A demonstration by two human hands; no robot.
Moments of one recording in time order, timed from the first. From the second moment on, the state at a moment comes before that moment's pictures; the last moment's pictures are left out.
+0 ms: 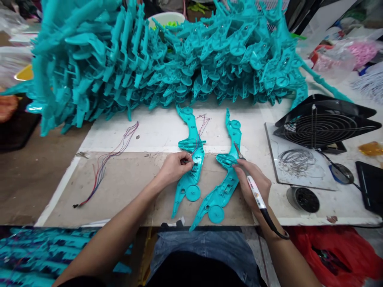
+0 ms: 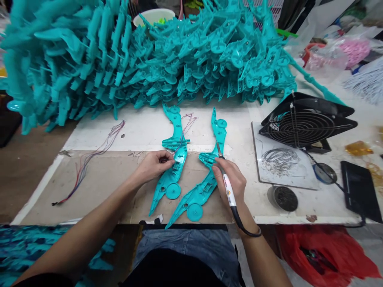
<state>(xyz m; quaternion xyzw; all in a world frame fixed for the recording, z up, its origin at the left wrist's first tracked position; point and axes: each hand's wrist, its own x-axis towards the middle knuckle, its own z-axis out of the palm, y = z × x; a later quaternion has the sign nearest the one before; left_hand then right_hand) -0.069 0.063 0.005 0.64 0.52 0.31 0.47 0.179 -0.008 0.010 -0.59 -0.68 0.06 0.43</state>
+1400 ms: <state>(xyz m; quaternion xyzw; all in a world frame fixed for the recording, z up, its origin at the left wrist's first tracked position) -0.220 0.062 0.098 0.37 0.47 0.64 0.48 0.151 0.024 0.052 -0.41 -0.76 -0.14 0.48</state>
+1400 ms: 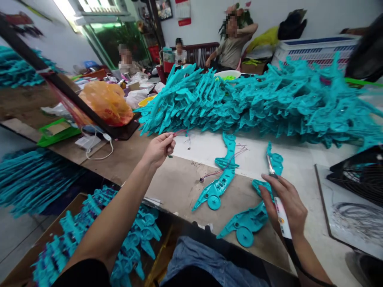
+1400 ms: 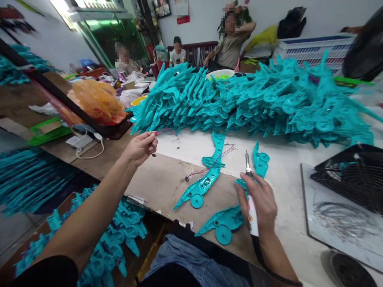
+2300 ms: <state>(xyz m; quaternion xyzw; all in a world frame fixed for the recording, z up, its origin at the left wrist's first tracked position) 0.001 0.000 0.029 0.31 0.46 0.37 0.75 0.183 0.038 0.059 -0.49 -0.74 0.15 0.43</state>
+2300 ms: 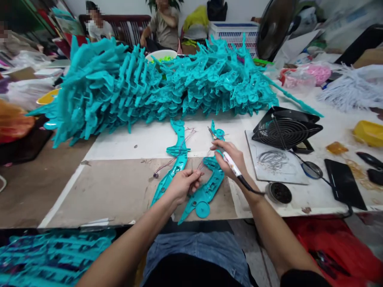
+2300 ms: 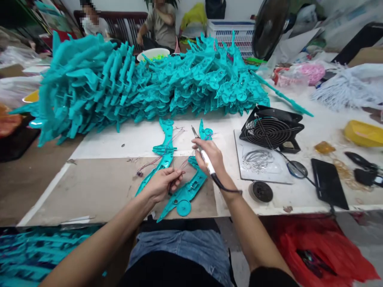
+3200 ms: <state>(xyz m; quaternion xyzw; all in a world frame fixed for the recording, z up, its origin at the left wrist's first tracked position) 0.005 -0.016 0.017 0.56 0.52 0.24 0.60 0.191 -0.053 -0.015 -0.50 -0.75 0.12 0.42</state>
